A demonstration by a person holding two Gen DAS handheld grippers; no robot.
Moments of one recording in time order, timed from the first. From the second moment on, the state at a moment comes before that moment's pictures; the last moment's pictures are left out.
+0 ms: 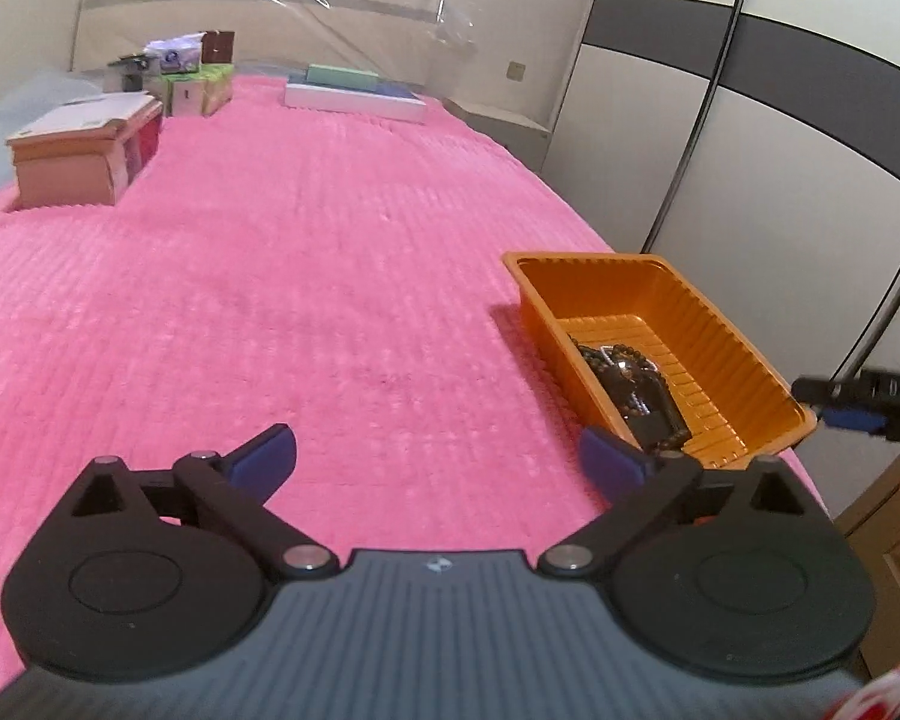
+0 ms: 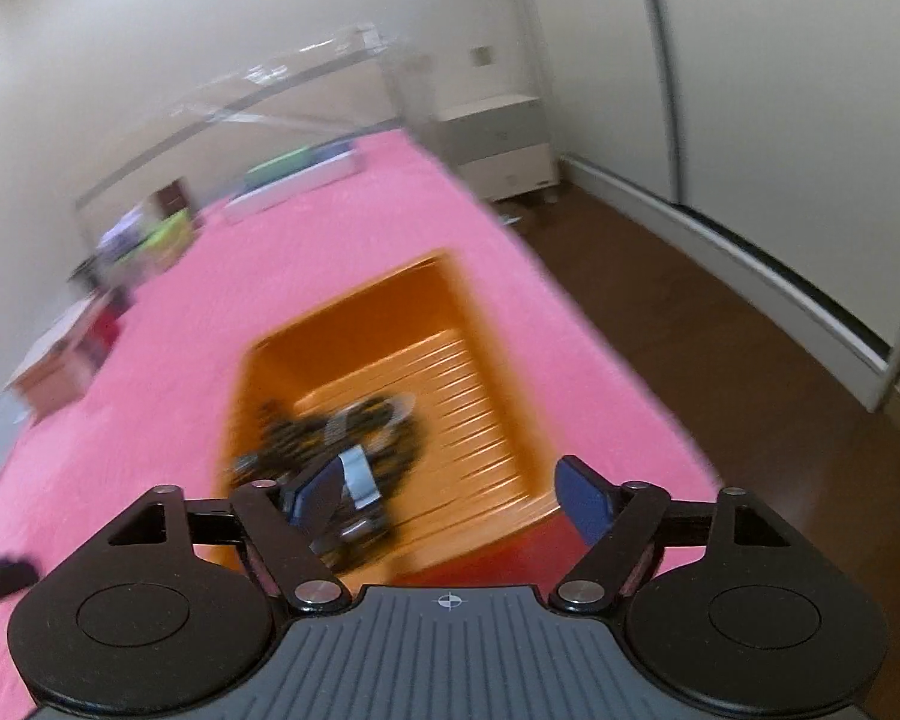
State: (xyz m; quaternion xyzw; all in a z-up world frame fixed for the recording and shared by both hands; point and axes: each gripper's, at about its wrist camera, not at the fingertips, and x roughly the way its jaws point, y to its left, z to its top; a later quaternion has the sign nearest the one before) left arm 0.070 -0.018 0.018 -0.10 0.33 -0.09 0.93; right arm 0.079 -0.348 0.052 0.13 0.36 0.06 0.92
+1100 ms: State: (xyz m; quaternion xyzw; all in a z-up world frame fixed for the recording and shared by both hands) left arm 0.018 -0.017 0.004 -0.08 0.41 0.02 0.91; right arm 0.033 -0.229 0.036 -0.01 0.43 0.13 0.90
